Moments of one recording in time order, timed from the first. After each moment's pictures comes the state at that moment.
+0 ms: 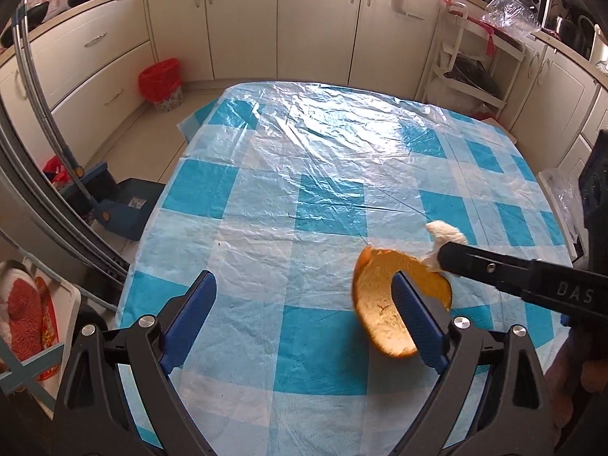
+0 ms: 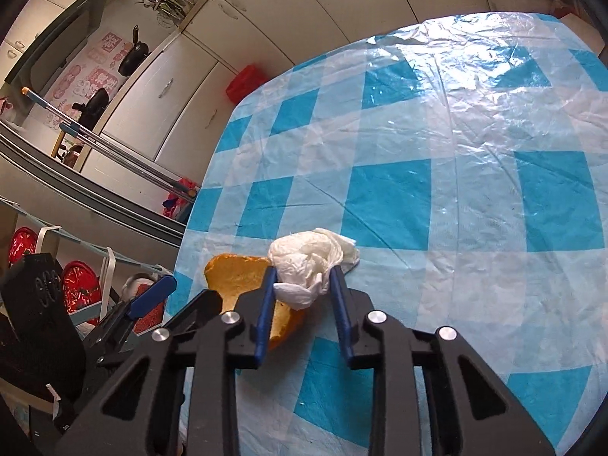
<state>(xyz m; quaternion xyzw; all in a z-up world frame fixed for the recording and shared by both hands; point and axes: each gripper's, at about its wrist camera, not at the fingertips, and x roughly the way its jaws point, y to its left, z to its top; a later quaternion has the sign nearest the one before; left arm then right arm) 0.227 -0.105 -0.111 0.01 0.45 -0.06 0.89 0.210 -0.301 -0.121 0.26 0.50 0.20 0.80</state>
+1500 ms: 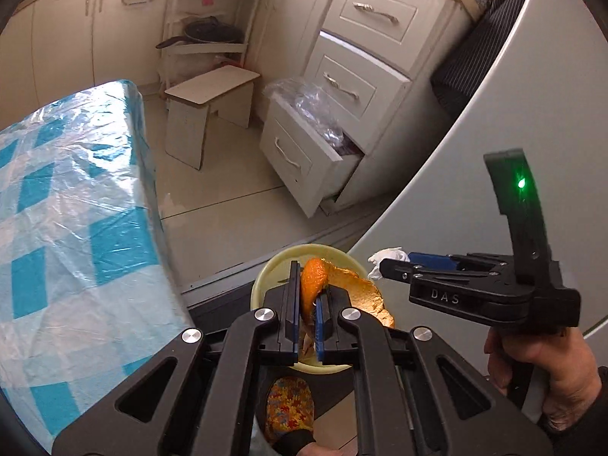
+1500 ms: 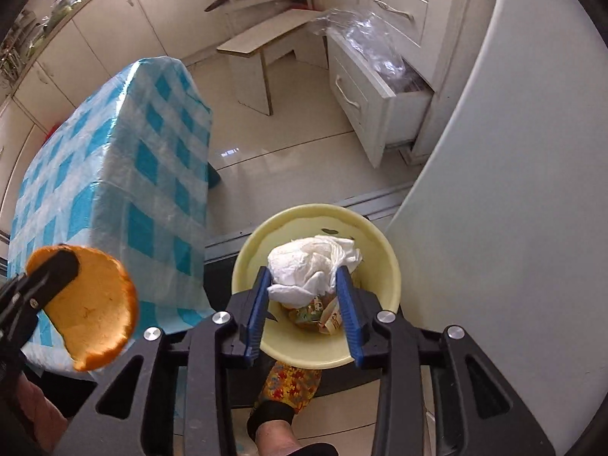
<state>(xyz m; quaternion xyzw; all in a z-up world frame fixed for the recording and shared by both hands) 0.031 -0.480 -0.095 0.05 0.44 -0.42 0.79 -0.030 -0.632 -0.134 0.19 0.54 -0.18 0.80</state>
